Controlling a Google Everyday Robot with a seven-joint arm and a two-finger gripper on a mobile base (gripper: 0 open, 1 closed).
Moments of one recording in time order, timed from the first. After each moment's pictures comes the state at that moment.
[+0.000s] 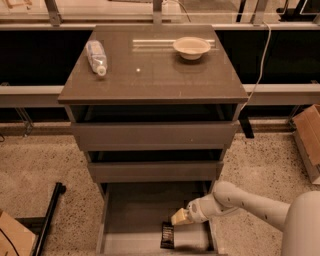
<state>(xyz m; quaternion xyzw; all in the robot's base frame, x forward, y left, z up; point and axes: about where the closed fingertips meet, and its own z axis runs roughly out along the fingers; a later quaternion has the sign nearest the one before) 0.492 -0.082 0.313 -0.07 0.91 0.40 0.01</state>
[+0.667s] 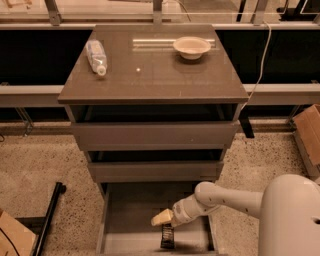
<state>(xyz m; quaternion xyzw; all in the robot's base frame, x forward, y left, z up) 0.497 -0.038 0.290 -0.09 0.93 0.36 0.00</state>
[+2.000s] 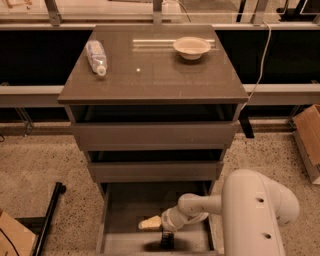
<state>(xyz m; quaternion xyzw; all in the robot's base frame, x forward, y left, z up) 0.505 0.000 0.188 -0.04 0.95 0.32 0.00</state>
